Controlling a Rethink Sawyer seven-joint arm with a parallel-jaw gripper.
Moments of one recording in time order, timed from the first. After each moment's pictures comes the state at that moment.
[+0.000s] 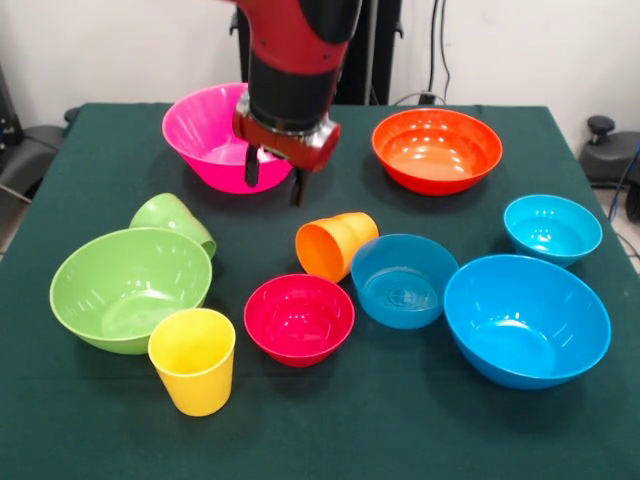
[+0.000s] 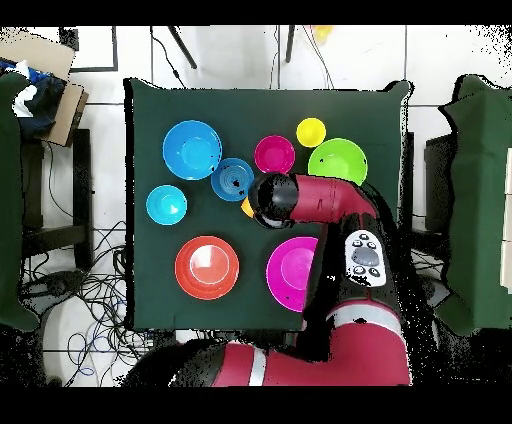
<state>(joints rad) -0.27 -0.52 -0.05 1.51 -0.21 0.67 2.09</state>
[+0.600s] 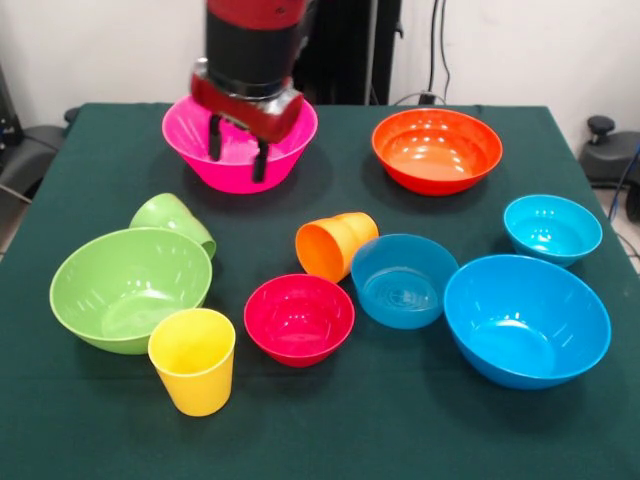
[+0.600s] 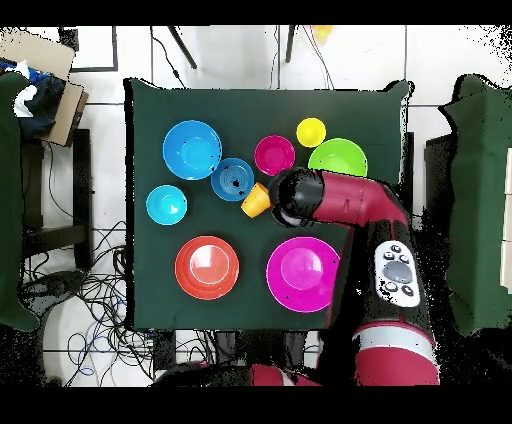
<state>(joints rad) -0.33 -0.57 -0.05 1.49 -0.21 0.72 2.09</state>
